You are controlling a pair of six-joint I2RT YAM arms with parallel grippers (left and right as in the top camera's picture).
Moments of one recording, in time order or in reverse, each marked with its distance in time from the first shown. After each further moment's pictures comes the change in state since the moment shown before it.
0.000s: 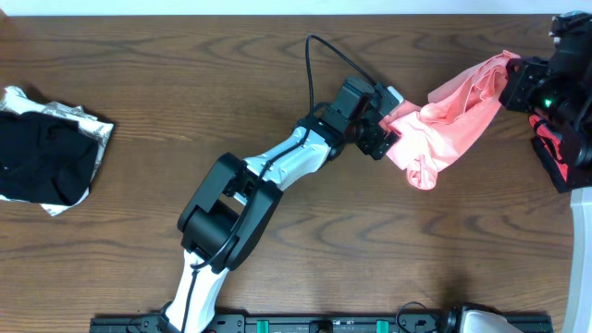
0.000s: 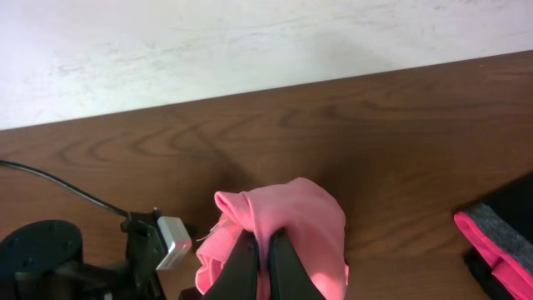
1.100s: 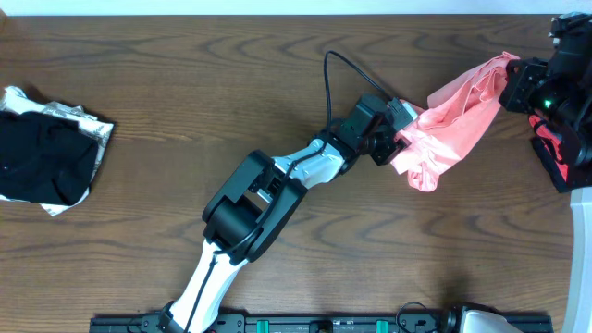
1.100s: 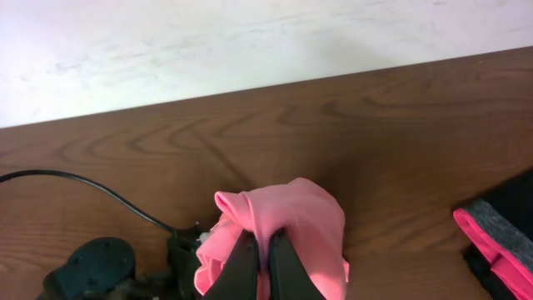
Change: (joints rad) left arm -0.060 0.126 0.000 0.200 0.016 0.009; right arm 0.000 0.000 0.000 -0.007 0.003 0.000
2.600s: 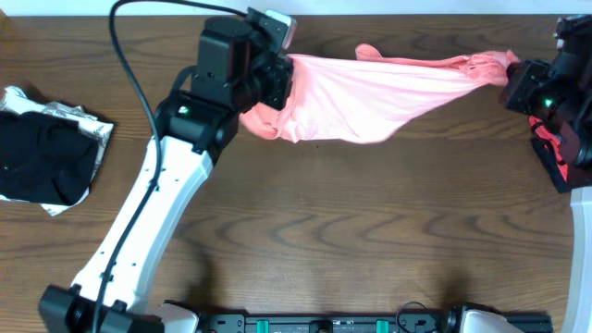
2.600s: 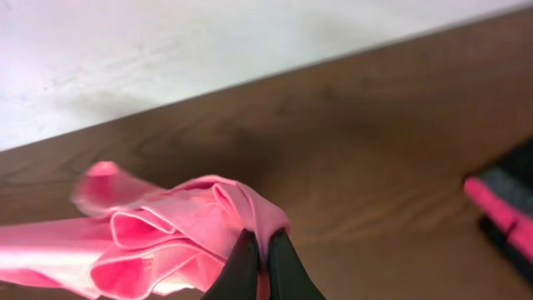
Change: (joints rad) left arm 0.381 -0.771 0.000 -0.718 -0.118 -0.108; right arm 0.000 0.005 0.003 -0.040 0.024 0.115
